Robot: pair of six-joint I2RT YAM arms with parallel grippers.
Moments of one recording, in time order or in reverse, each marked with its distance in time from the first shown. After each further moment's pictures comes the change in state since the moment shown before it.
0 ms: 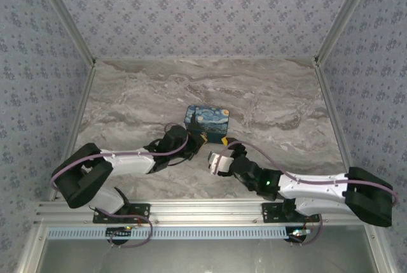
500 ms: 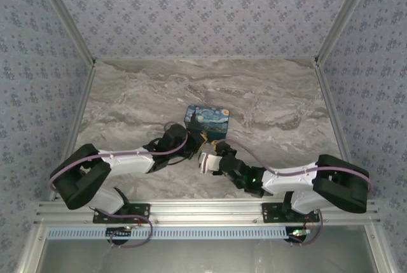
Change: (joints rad) left arm 0.006 -0.014 0.008 -0.018 0.011 -0.002; right arm -0.002 0.243 0.061 0.155 0.001 -0.003
